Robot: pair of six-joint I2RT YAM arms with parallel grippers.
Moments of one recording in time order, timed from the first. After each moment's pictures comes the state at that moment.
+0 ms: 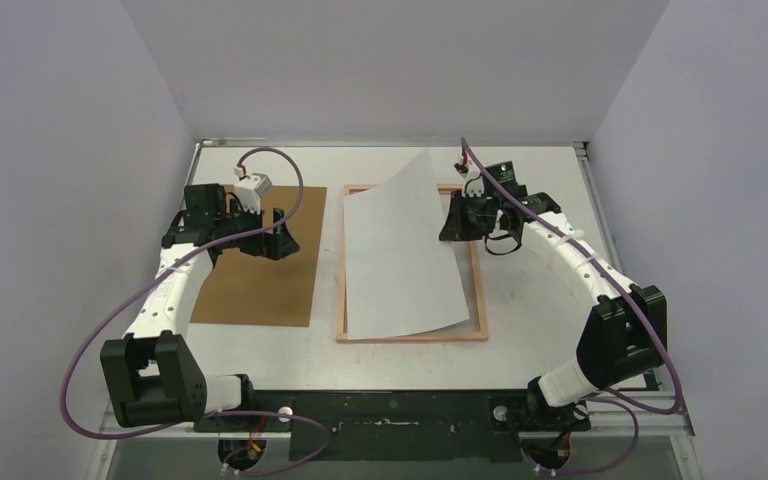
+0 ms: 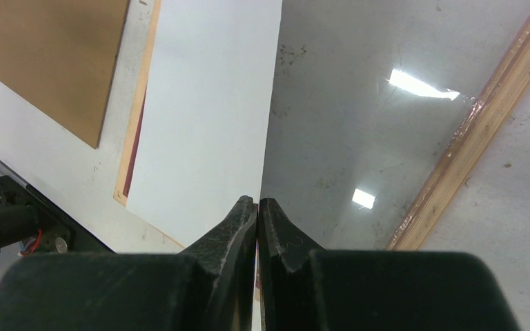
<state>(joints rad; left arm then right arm) 0.07 1.31 1.01 -0.54 0.63 0.14 0.34 1.50 1.24 -0.61 -0.39 0.22</state>
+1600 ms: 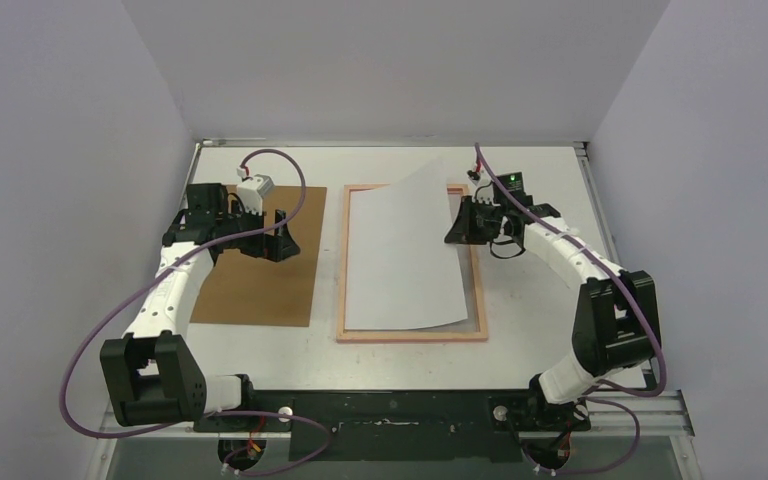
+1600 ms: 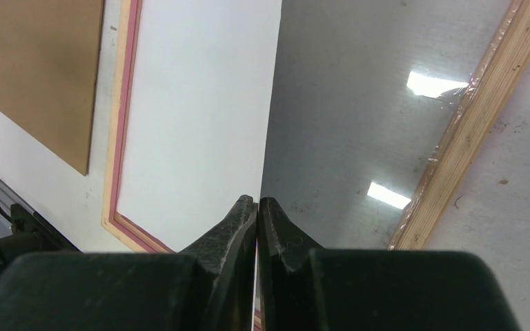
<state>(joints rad) 0.05 1.31 1.03 -0.60 0.61 0.16 0.24 1.56 1.11 -0.41 -0.47 0.27</state>
